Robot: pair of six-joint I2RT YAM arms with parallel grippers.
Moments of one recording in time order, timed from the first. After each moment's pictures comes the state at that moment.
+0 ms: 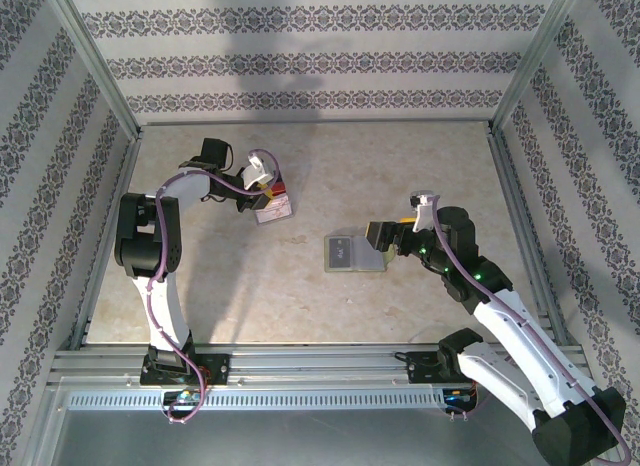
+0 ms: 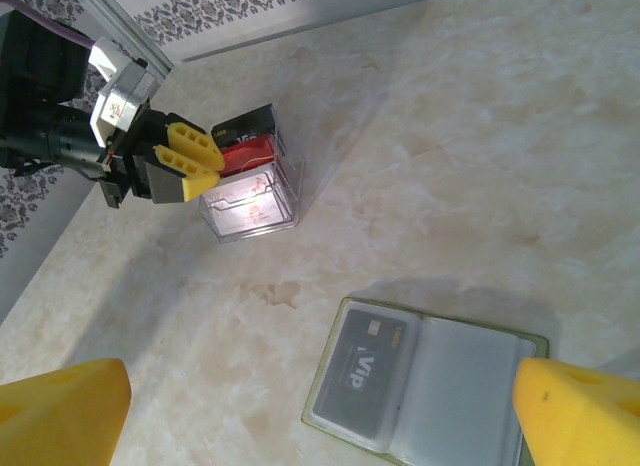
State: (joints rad) left arm -0.06 1.99 1.40 -0.52 0.83 0.89; right arm 0.39 0.79 0.64 -0.31 -0.25 0.44
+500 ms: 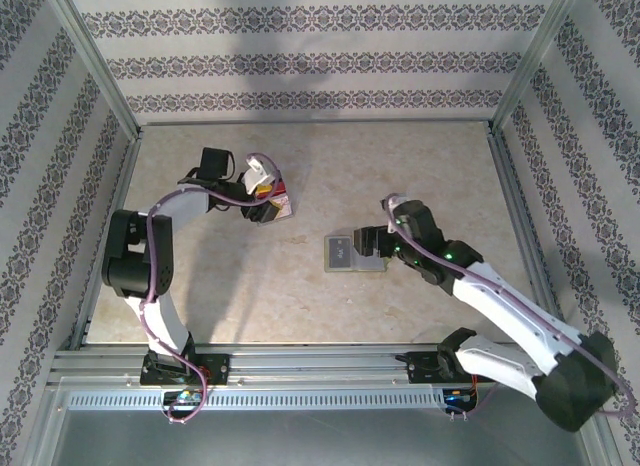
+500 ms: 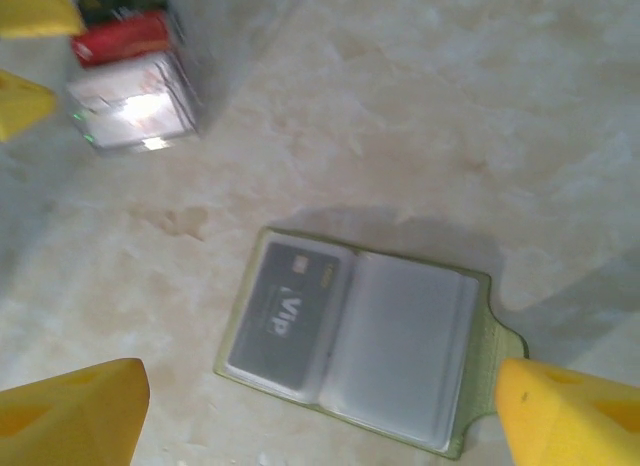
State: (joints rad) left arm -0.12 1.79 1.15 -0.25 0.78 0.60; right arm 0.59 1.05 0.76 -0.46 0.05 0.40
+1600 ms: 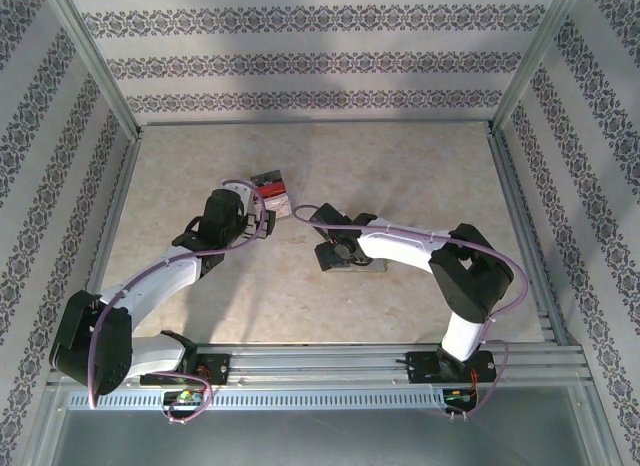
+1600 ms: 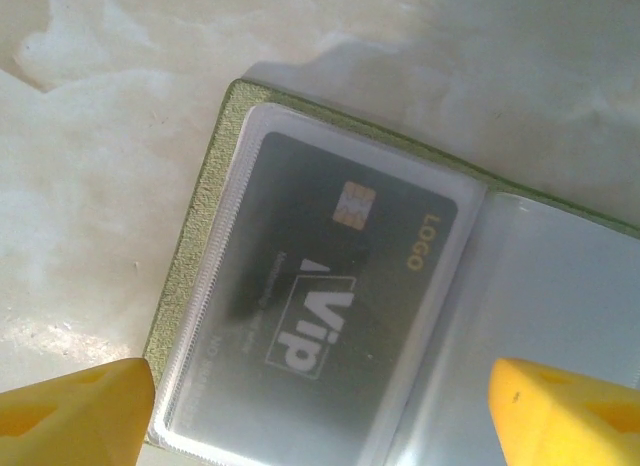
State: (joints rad) left arm -0.38 1.26 0.71 -0.06 -0.15 -0.14; right arm 0.79 1.77 1.10 -0.62 0.21 0.44
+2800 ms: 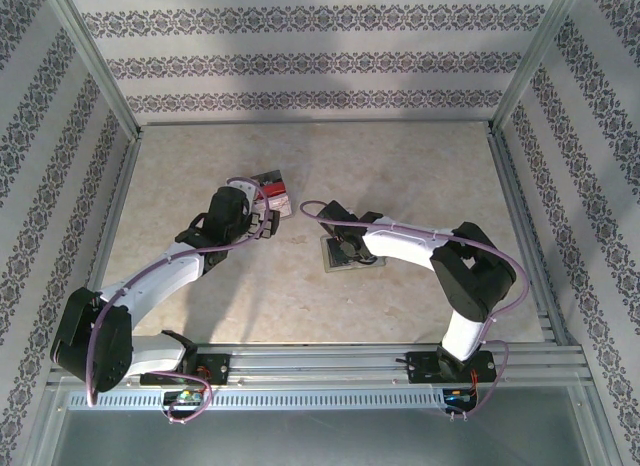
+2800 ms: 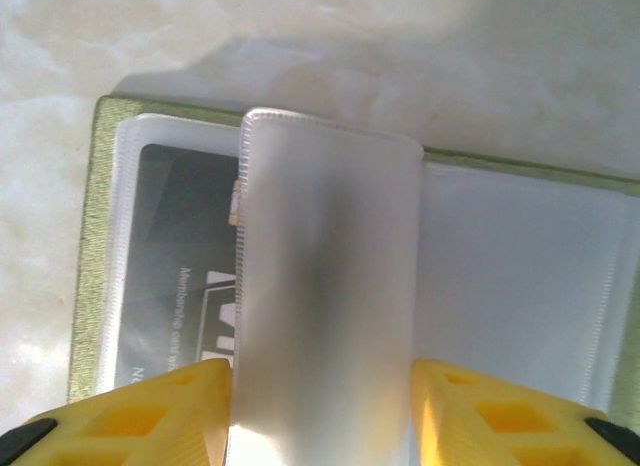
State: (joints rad) left arm -0.42 1.28 0.76 -0.12 -0.14 -0.17; right arm 0.75 1.76 1.07 -0.59 0.23 0.47
